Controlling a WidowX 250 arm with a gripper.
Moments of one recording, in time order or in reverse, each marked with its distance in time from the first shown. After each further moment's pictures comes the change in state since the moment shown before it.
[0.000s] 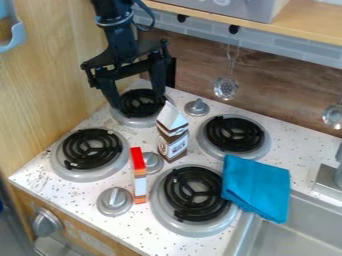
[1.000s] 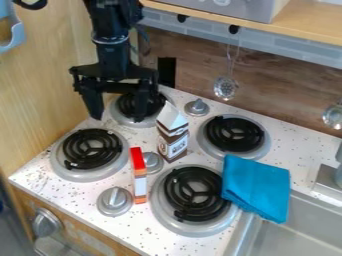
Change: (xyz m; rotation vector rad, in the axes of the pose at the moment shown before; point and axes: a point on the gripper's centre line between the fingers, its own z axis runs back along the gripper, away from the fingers) arm -0.005 0.027 -0.014 0.185 0.023 -0.351
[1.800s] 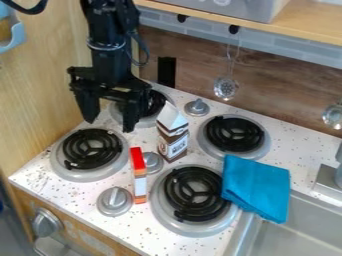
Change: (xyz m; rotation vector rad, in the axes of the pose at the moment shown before) arm -0.008 0.008 -0.004 0.033 0.039 -0.236
